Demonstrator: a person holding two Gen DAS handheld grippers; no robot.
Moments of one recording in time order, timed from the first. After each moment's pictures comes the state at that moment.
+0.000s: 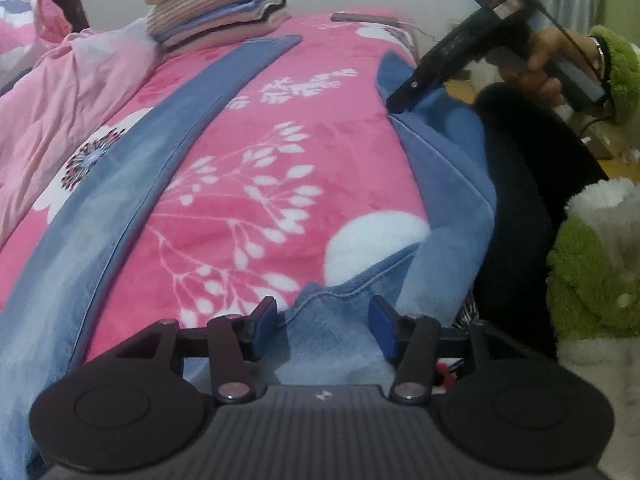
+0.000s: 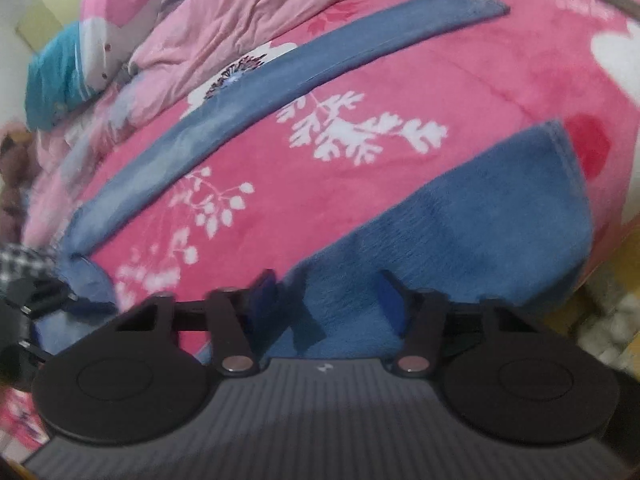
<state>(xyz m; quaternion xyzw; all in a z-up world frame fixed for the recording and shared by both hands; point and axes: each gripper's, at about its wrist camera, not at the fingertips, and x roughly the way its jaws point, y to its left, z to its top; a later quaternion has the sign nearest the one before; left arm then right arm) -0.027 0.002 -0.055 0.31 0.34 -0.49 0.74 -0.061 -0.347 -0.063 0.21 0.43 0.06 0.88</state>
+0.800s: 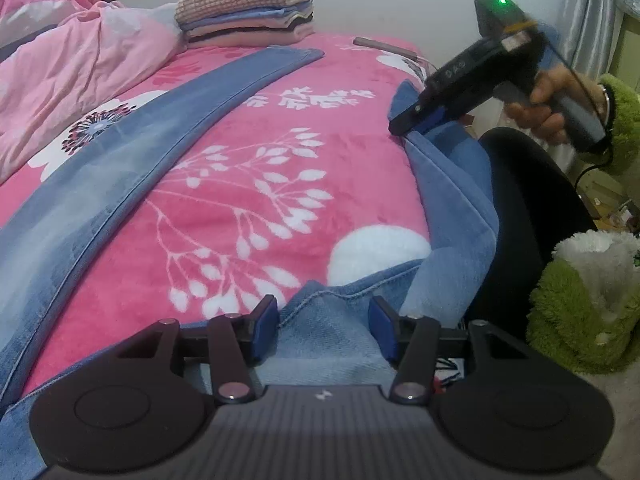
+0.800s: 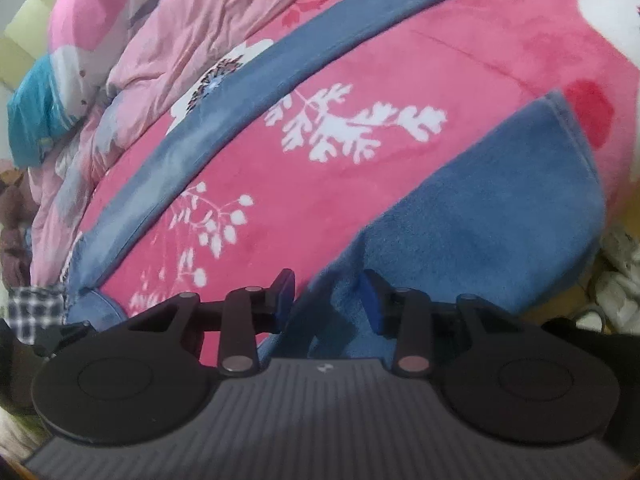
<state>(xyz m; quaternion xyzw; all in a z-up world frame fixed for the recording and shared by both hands) -0.015 0.024 -0.064 0.21 0.36 -0.50 0.76 -0.048 -0.345 -0.064 0.28 0.45 0.04 0.85</state>
